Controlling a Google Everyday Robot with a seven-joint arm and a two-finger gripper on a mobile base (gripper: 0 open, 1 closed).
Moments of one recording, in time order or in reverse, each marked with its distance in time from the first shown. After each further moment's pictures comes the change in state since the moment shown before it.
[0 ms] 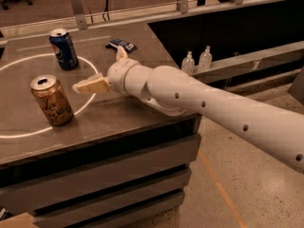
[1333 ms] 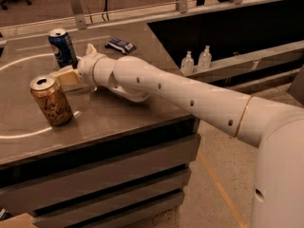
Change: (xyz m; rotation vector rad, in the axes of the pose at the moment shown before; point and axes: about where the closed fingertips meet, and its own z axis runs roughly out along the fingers) arm -0.007 0.028 0.112 -0.114 -0.045 0.094
